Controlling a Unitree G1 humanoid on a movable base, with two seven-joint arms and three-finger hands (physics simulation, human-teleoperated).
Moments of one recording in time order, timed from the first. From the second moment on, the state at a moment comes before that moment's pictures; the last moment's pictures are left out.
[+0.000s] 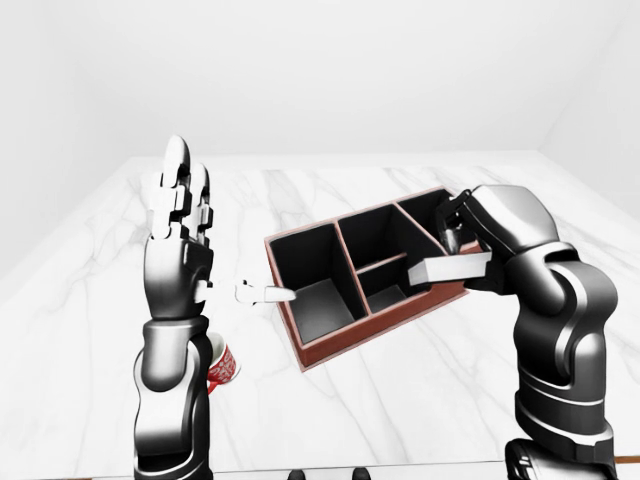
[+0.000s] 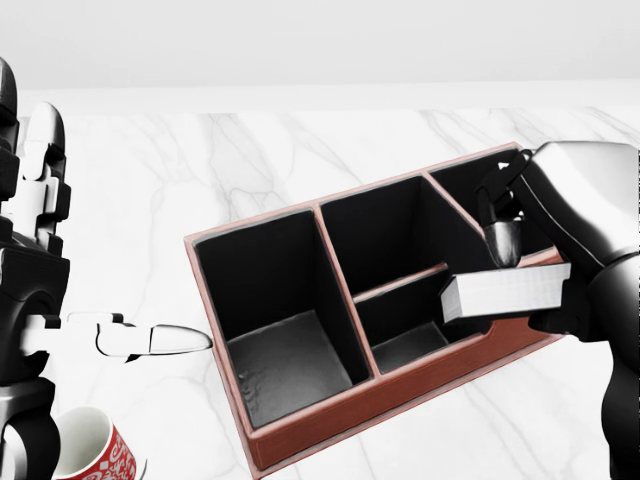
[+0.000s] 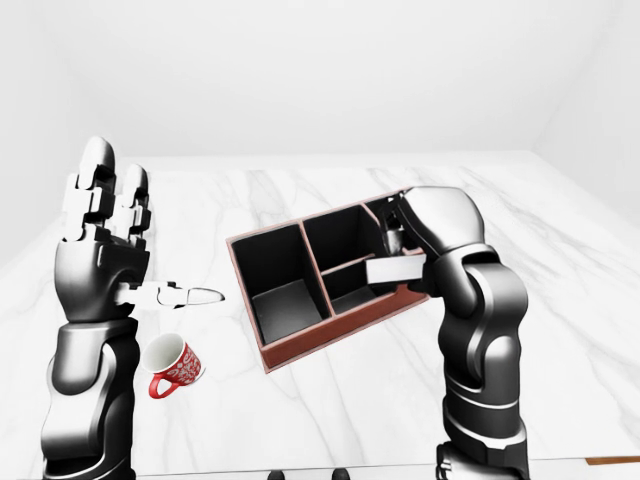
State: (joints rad) left arm -0.11 0.06 0.09 -0.59 -0.01 0.09 -0.07; right arm -0.39 -0.32 -0.18 -0.45 -1.07 0.09 0.70
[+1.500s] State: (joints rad) left arm -0.12 0.06 0.10 -0.60 -0.01 0.09 -0.07; right arm -0.46 -0.22 -0.08 -0.41 -1.11 0.09 0.70
